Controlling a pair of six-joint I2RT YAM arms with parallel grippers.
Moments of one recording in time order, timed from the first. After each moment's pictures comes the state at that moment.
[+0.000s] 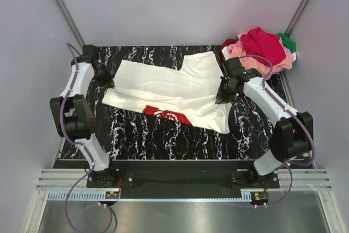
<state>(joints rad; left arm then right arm) 0.14 1.86 1.59 -0.89 0.11 -0.55 0.33 1.59 1.32 -0.87 -0.06 0.64</state>
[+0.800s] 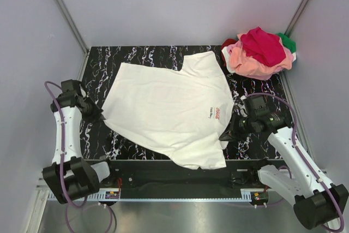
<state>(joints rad) 0.32 1.16 1.02 -1.04 0.17 -0.44 0.33 0.90 0.82 -1.01 -0.41 0.71</state>
